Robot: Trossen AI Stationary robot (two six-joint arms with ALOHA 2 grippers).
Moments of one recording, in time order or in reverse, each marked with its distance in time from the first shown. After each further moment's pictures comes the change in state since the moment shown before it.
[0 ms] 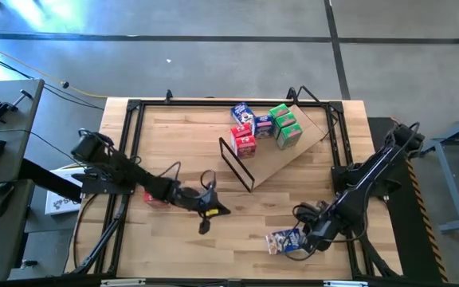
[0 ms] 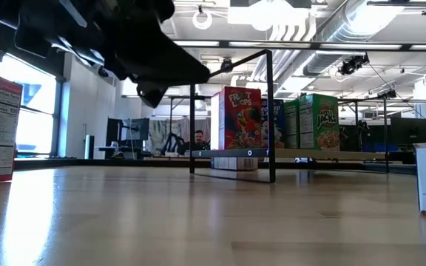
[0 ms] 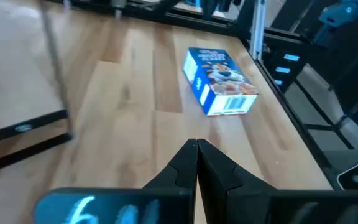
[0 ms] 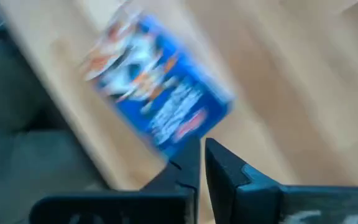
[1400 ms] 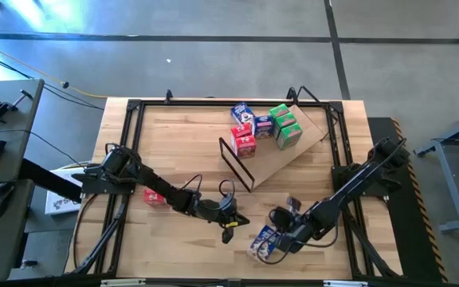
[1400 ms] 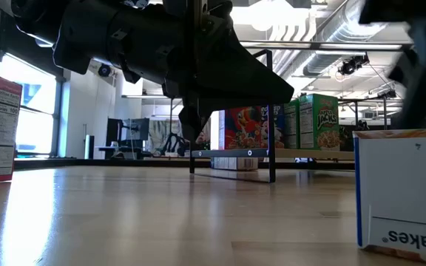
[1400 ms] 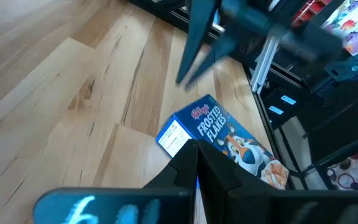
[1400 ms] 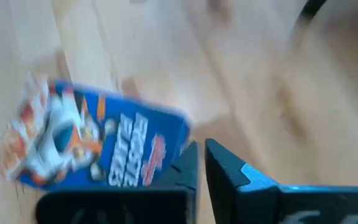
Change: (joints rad) left arm -0.013 0.313 0.270 0.078 -0.027 -0.289; right arm -0.122 0.240 0.011 0.316 0.294 -0.407
